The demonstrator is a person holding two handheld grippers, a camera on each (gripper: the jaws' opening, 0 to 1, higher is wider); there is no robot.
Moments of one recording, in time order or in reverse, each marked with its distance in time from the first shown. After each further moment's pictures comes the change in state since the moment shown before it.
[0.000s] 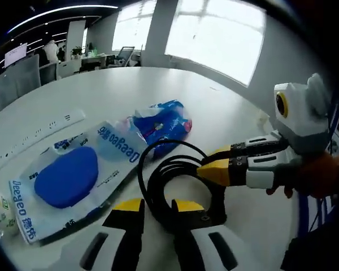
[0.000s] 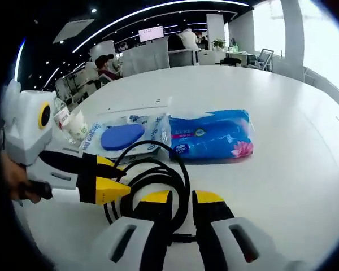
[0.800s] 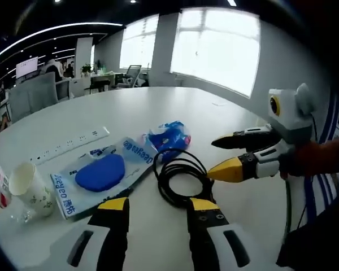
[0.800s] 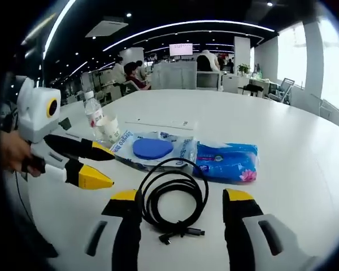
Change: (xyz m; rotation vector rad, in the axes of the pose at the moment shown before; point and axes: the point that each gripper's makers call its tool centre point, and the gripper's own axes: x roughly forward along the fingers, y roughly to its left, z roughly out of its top) left arm -0.093 0.011 -0.007 -0.002 -0.153 0.084; right arm -0.052 0.030 0.017 -0.165 -0.123 0.114
